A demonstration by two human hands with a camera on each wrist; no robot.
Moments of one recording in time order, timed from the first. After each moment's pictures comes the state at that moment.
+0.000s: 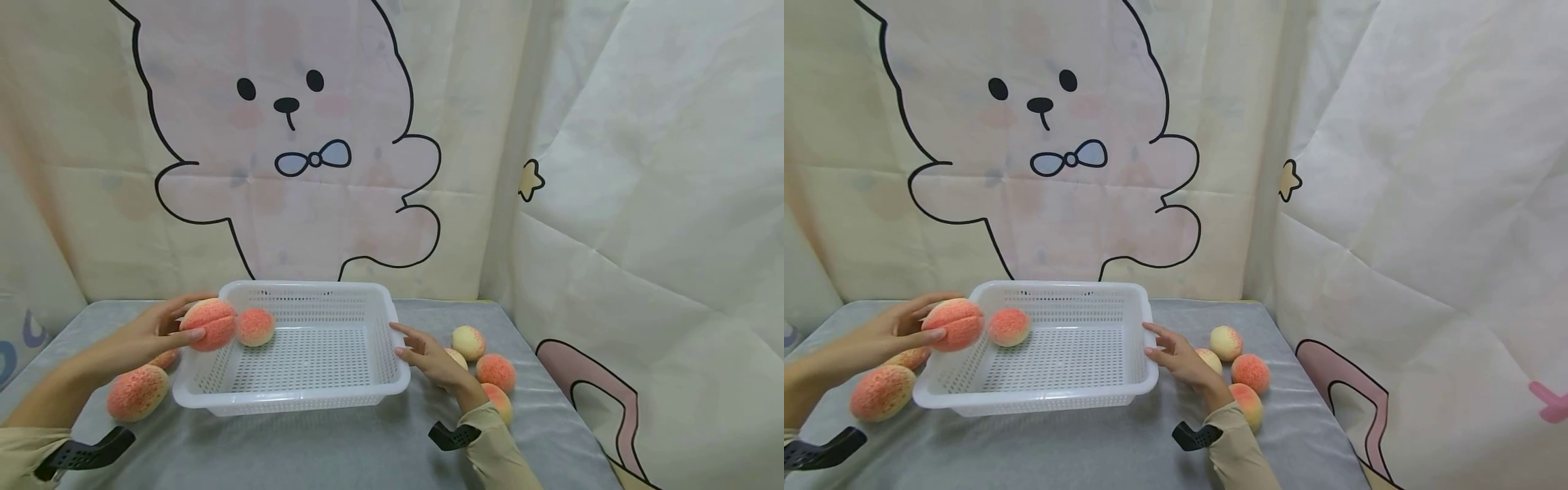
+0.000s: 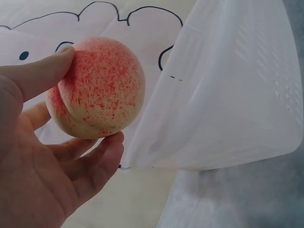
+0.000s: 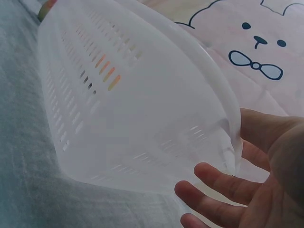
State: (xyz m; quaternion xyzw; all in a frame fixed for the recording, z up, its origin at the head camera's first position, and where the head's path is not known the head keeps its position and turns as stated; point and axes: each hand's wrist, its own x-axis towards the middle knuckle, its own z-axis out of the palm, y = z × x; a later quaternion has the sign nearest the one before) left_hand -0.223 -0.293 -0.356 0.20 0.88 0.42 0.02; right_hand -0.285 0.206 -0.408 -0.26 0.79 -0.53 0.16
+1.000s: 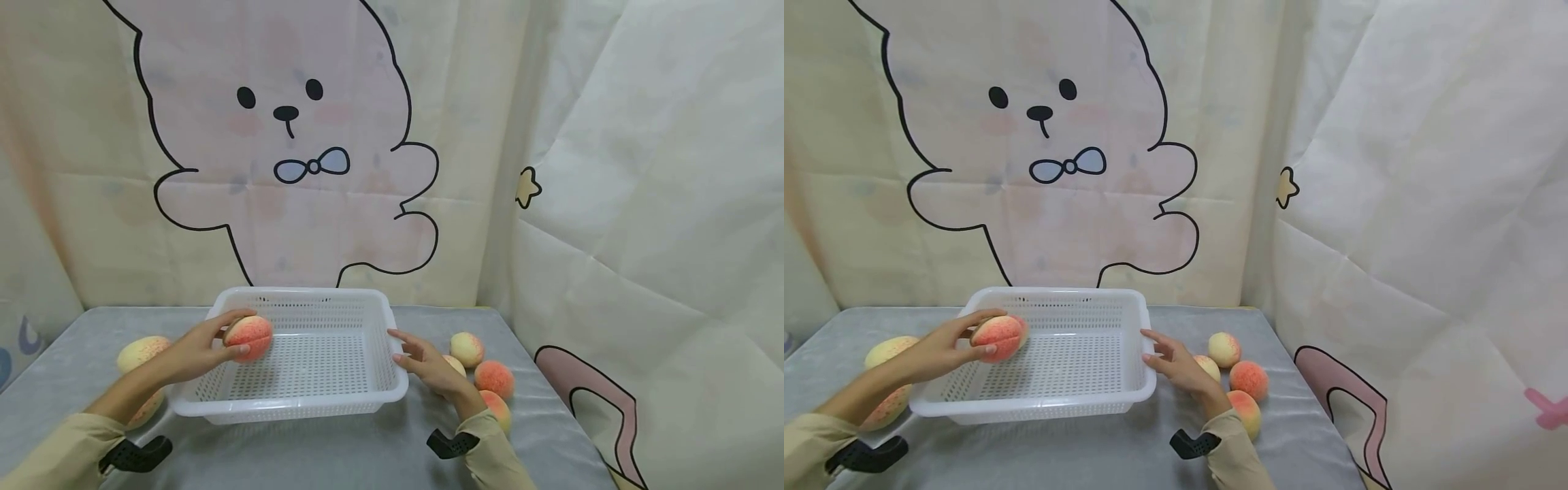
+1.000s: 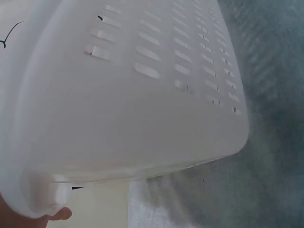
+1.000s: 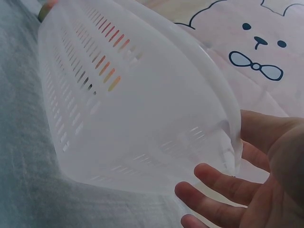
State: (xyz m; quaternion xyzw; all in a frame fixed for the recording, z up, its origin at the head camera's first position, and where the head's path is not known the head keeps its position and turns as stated) left_hand -0.248 -0.235 -0.382 0.20 0.91 0.37 -0.03; right_hand -0.286 0.207 -0.410 -0.25 0.80 -0.53 0.16
